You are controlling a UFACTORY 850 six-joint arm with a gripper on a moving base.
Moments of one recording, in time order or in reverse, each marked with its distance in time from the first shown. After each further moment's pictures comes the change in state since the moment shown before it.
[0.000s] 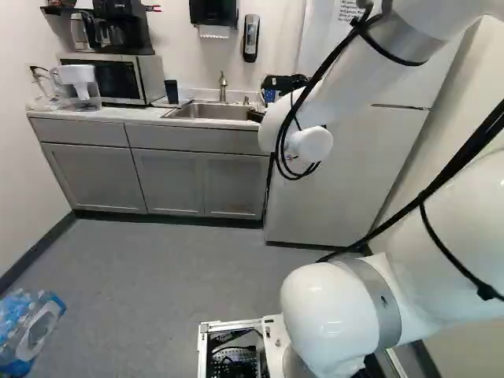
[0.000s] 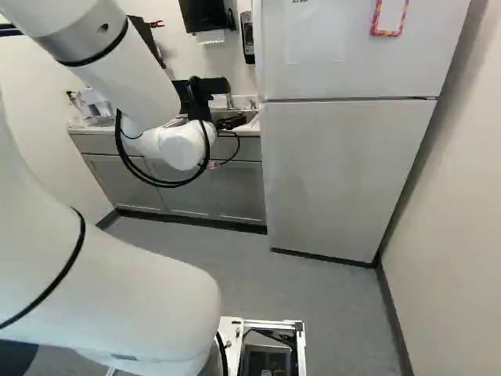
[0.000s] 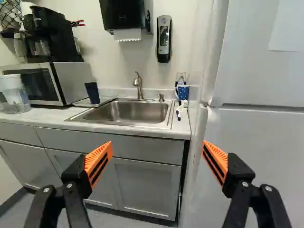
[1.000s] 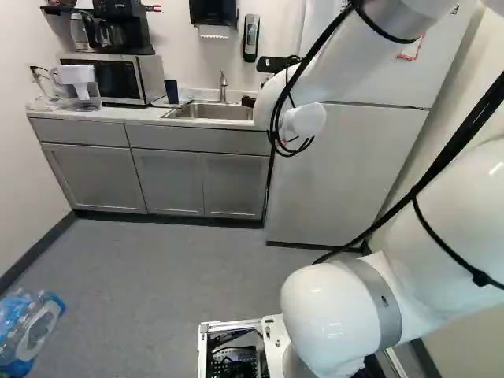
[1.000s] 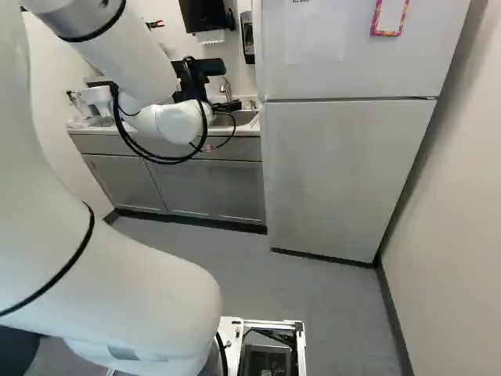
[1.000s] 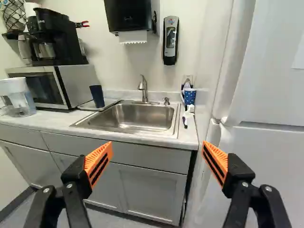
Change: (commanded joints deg) arm 1.8 -2.3 -8.3 0.0 -7.4 0.0
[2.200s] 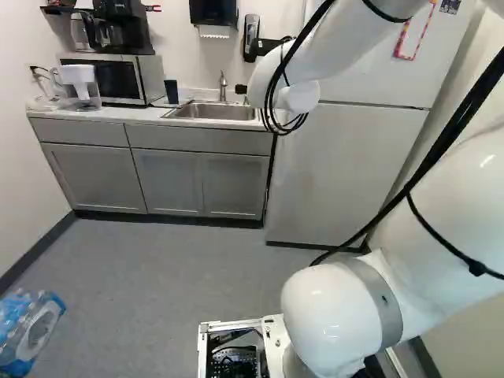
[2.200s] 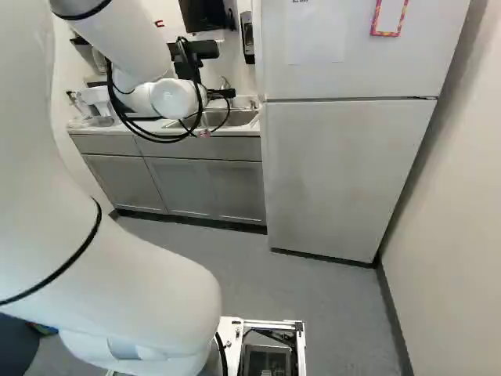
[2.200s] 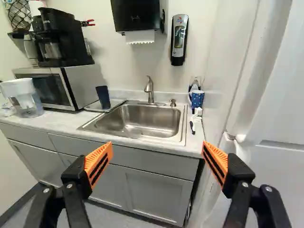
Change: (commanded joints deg) arm 2.0 -2.0 -7.4 0.0 -7.4 0.0
